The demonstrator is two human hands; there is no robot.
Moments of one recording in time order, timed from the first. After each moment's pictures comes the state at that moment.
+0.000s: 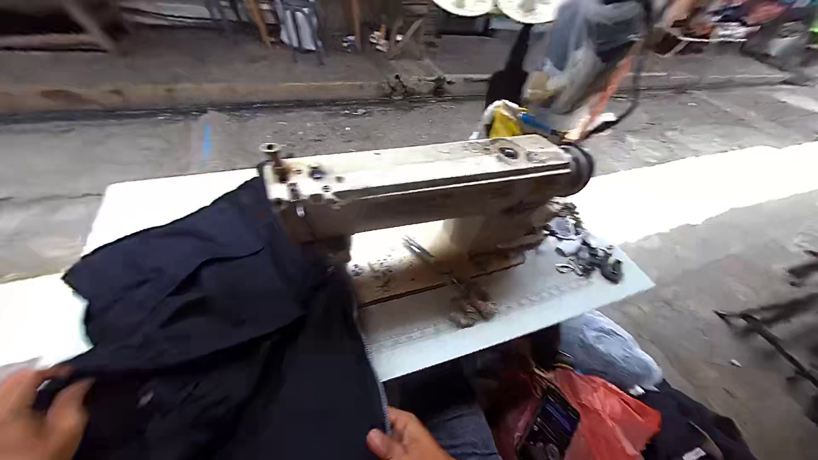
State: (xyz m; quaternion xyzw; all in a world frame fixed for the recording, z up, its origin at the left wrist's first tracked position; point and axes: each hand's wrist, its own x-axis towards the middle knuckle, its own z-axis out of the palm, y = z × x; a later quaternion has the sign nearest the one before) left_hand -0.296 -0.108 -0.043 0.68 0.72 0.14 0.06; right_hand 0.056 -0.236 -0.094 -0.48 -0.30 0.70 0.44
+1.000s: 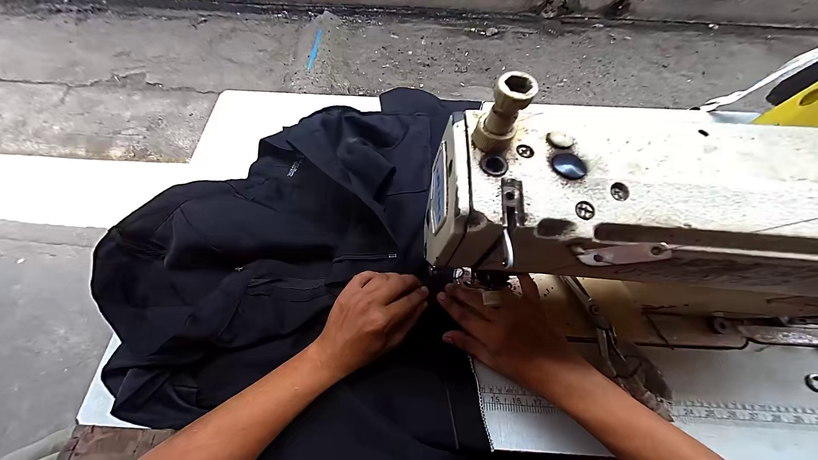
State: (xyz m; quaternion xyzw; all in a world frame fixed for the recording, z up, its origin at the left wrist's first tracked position) left_hand -0.138 -0.003 -0.130 0.87 0.39 0.30 0.05; right_hand 0.099 -0.015 -0.098 -0.41 -0.90 0.04 0.13
